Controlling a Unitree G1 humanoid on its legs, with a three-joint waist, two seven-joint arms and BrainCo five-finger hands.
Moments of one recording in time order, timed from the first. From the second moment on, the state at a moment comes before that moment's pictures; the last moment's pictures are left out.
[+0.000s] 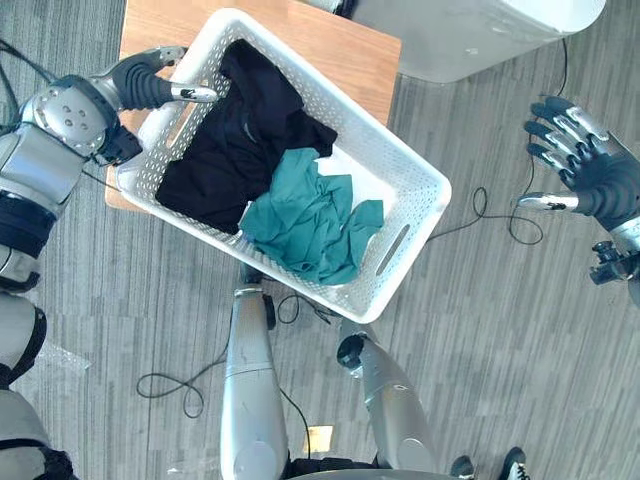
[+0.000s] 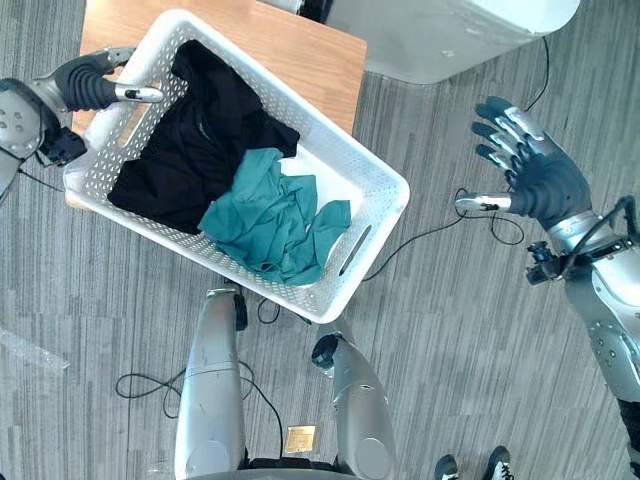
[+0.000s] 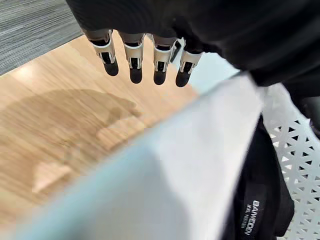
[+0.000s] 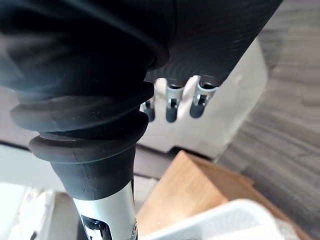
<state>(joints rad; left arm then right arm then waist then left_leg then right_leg) -1.14 1.15 -0.66 0.59 -0.12 -0.01 -0.26 -0.04 -0.97 -0.28 -0.26 0.77 0.05 0.14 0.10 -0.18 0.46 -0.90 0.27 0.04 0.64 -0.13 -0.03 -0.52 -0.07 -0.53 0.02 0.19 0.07</state>
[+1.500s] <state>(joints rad) -1.30 0.97 -0.59 0.64 -0.16 0.07 -0.15 -0.45 -0.29 -0.04 0.12 0.83 0.07 -0.12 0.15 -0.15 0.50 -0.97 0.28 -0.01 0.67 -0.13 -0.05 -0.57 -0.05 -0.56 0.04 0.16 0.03</state>
